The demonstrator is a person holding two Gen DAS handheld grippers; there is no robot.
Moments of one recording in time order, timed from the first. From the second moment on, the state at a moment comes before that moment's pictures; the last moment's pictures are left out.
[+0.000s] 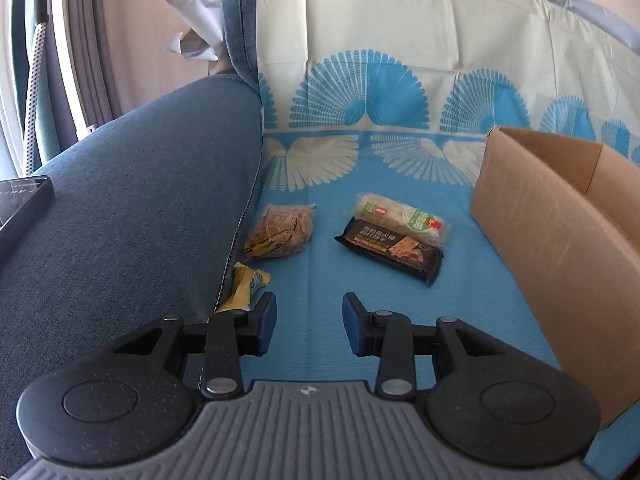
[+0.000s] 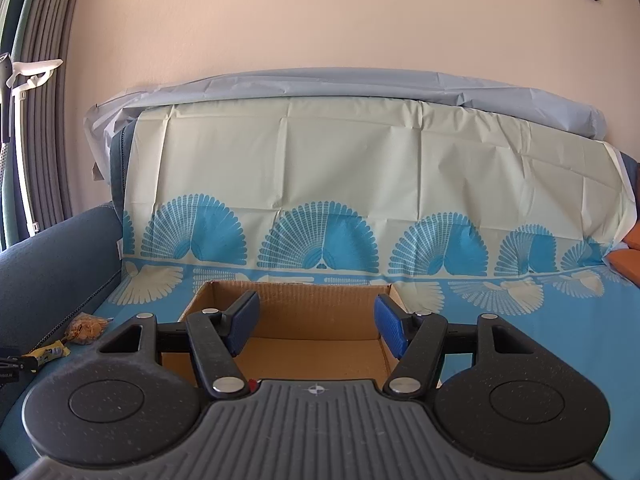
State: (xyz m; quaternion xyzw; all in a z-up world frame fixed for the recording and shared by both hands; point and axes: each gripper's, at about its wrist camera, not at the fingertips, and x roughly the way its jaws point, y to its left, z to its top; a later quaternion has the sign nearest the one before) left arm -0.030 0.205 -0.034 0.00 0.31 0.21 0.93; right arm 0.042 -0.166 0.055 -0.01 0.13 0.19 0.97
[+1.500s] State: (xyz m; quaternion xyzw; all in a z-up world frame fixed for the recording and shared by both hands) left arm -0.018 0.225 -0.045 -0.04 0.36 0.25 0.90; right arm 0.047 -0.132 0.050 -0.05 0.15 0.19 0.97
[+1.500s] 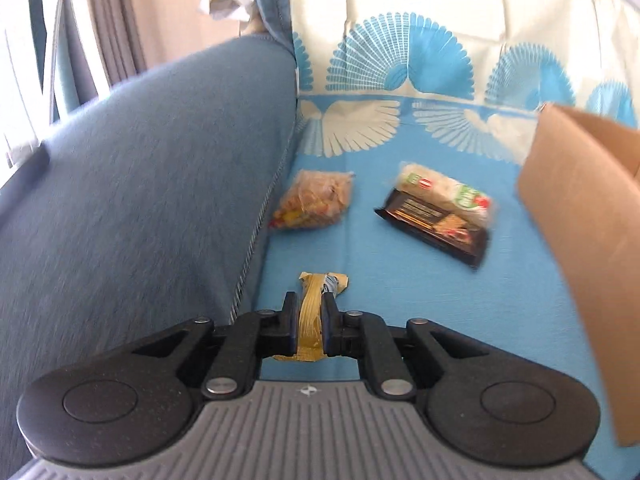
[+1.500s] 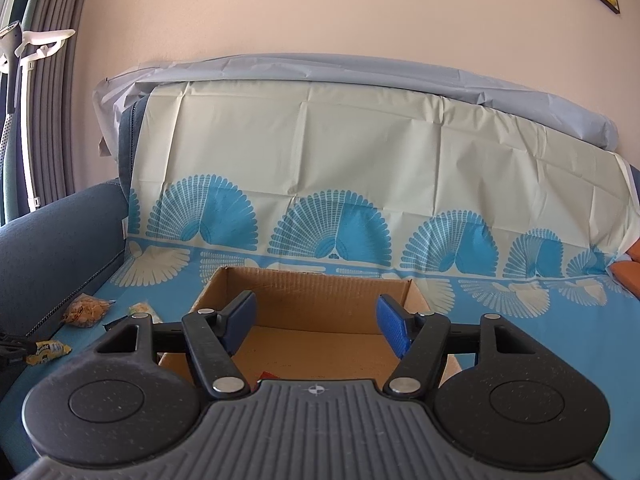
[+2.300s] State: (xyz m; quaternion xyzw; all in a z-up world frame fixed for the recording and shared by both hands) left arm -0.051 0.244 -0.040 -0.20 0.34 0.15 0.91; right arm 0.077 0.087 0.018 -0.07 0.30 0.37 0.88
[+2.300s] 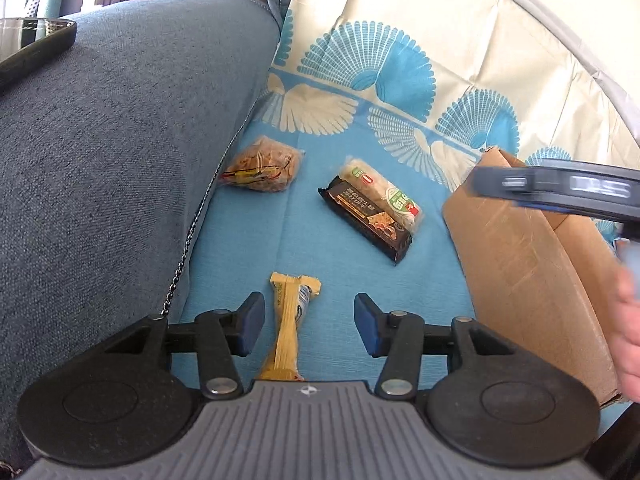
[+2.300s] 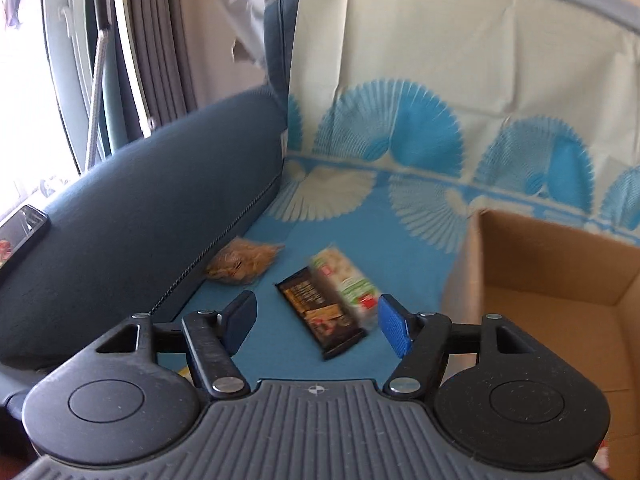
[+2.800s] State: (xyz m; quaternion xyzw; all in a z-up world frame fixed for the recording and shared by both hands) left arm -0.058 0.244 -0.042 -0.19 0.33 0.14 0.91; right arm 0.163 0.184 -0.075 -0.16 0.42 0.33 0.83
